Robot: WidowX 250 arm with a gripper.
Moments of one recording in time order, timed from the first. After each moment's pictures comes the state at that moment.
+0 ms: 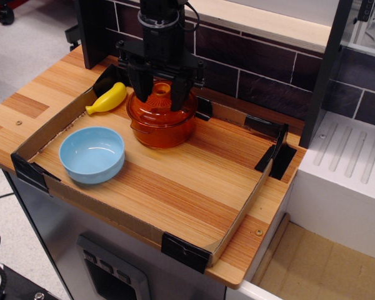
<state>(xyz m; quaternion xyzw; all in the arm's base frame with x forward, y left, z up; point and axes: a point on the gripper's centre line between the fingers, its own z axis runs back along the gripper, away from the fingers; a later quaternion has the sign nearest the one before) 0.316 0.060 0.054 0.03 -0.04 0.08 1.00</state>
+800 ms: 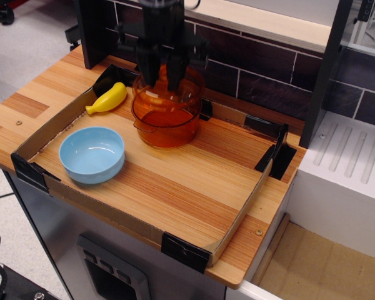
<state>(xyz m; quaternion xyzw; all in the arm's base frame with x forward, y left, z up) 0.326 0.059 0.082 0.03 -0.06 0.12 0.99</state>
